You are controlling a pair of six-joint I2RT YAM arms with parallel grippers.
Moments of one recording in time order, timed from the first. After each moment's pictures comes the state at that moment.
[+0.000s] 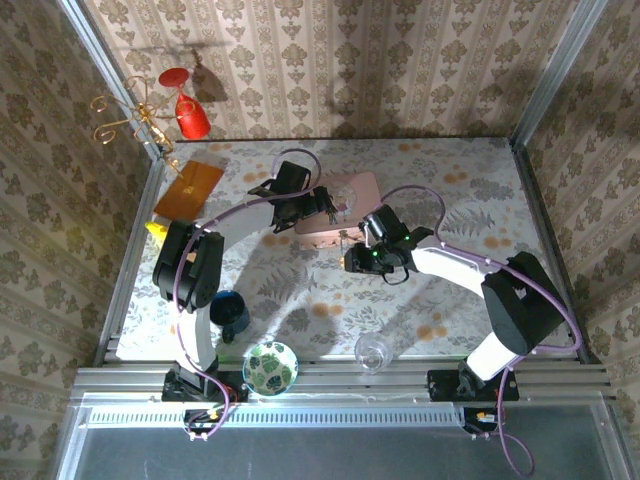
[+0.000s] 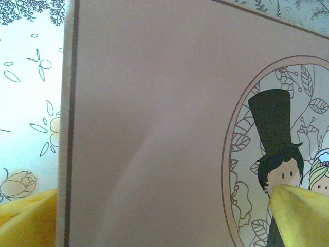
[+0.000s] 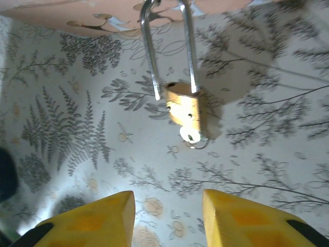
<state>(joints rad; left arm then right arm) -0.55 1.94 1.39 -0.36 0.02 -0.77 0.56 1.60 0.97 -0.40 -0.24 0.57</state>
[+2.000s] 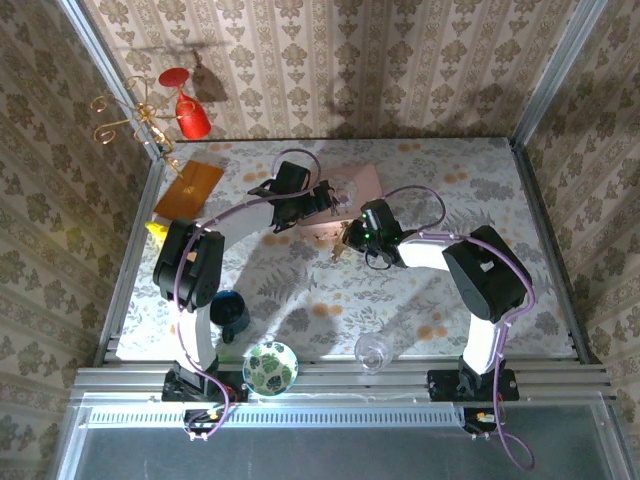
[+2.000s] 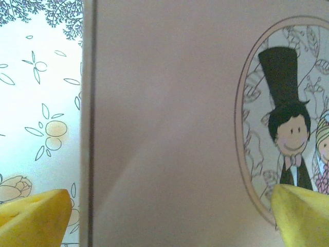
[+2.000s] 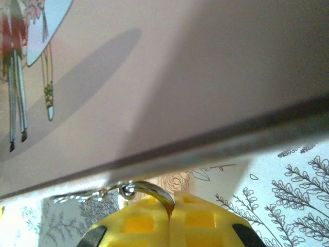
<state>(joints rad) -0.54 1.94 1.39 -0.34 0.03 -0.77 0.50 1.85 0.95 0.18 -0.12 0.92</state>
